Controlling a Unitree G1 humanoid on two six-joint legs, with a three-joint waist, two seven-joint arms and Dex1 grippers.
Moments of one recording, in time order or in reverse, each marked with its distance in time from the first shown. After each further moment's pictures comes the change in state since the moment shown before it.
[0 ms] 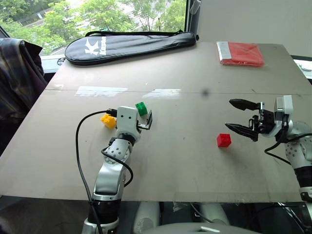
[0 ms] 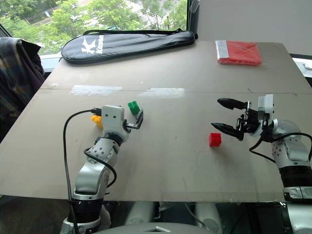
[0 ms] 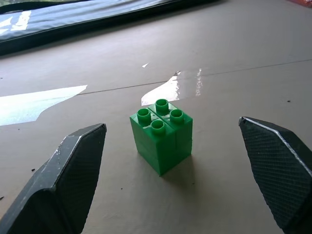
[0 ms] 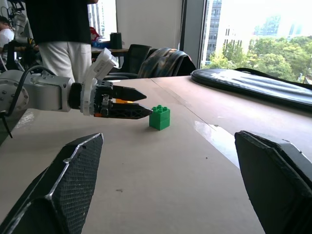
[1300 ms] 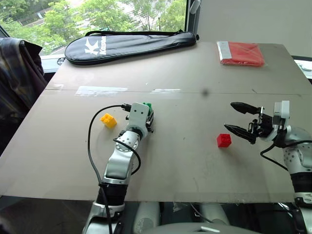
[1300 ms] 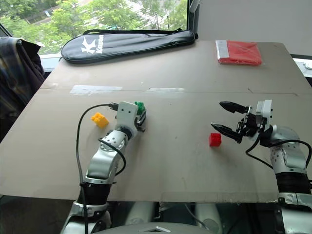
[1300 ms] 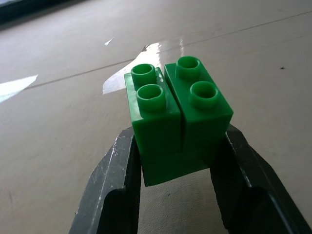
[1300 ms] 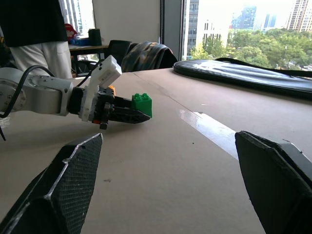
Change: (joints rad) left arm -0.103 0.116 -0.058 0.061 -0.008 0.024 -0.228; right arm 0.062 0.074 -0.095 -0.029 -0.096 0.024 -0.010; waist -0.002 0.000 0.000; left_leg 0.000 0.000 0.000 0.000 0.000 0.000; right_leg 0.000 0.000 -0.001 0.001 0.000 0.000
